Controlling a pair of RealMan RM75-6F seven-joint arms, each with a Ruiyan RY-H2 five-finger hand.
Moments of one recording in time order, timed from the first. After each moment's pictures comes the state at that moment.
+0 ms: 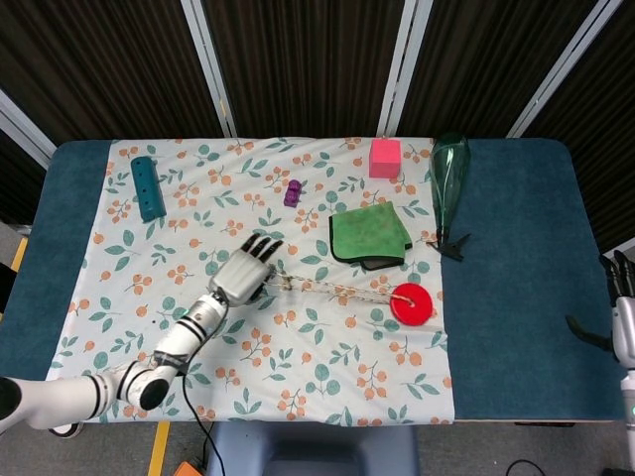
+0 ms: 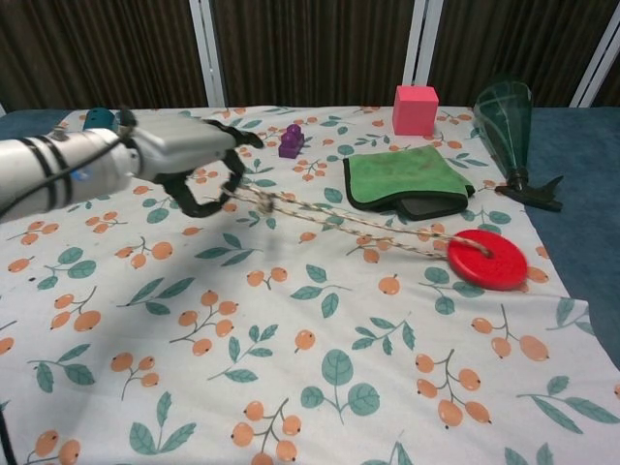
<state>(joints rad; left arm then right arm) -0.94 -1.50 -0.11 -1.42 1.07 0.88 0.54 0.10 -1.11 0.18 -1.52 -1.28 1.39 0.03</state>
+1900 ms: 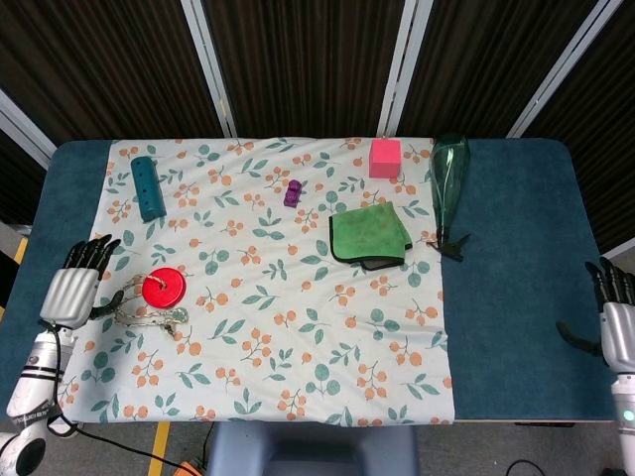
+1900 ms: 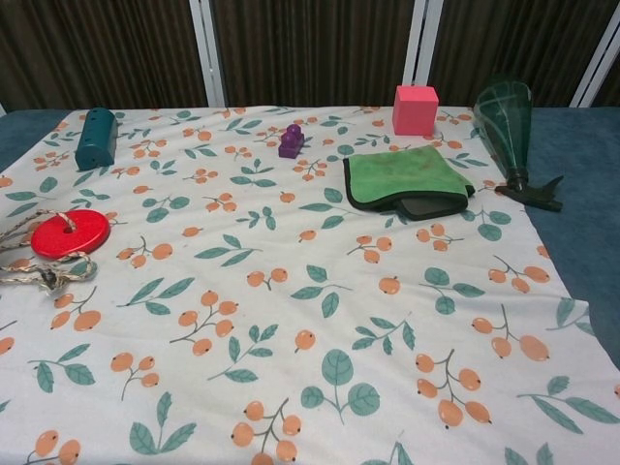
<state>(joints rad) -0.44 -1.27 -0.09 -1.36 1.30 1.24 0.00 0.10 -1.14 0.15 -1.50 -1.31 1.39 0.03</state>
